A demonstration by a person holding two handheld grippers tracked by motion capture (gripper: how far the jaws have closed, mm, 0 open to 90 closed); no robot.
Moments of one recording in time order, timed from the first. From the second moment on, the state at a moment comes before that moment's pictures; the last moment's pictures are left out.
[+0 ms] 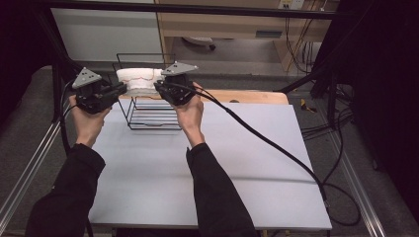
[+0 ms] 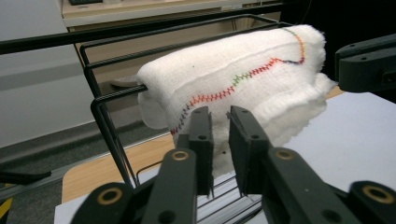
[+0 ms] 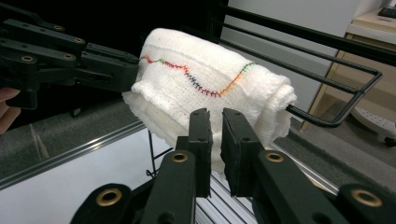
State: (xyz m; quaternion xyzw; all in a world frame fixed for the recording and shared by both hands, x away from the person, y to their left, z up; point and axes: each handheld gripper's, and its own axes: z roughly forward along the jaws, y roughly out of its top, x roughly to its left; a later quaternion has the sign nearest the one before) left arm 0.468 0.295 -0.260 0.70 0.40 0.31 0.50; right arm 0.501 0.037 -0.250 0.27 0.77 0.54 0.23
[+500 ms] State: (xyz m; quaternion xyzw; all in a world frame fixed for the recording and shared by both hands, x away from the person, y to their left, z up) left arm 0.440 0.306 -0.278 0.72 0.41 0.28 0.48; right arm 0.480 -0.005 -0.258 0.28 0.77 0.54 0.18
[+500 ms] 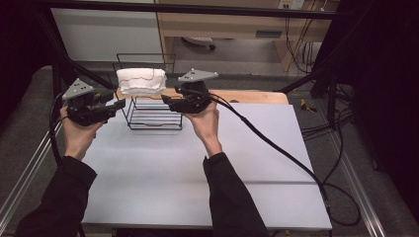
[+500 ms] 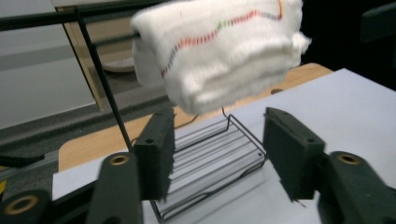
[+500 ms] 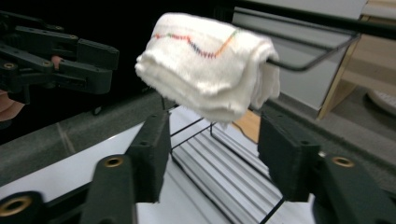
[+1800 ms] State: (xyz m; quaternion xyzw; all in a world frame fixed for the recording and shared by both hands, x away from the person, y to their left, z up) left arm 0.389 0.296 -0.373 0.76 0.39 0.23 0.46; right arm 0.423 -0.175 -0.357 0.34 0.78 0.51 0.15
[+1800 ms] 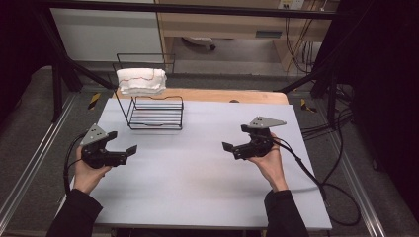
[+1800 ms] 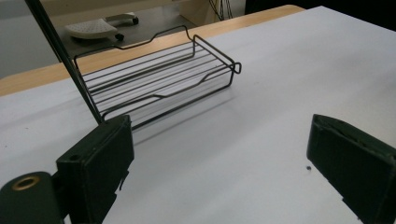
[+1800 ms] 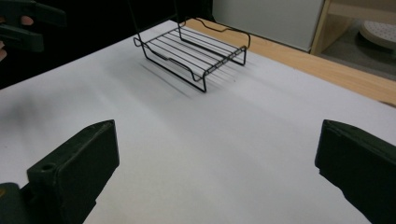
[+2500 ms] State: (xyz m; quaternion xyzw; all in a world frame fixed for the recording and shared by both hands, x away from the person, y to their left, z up) left arm 0.370 0.292 -0.412 0.79 0.38 0.21 0.44; right arm 0.387 -0.233 -0.405 0.36 0.79 0.49 0.13
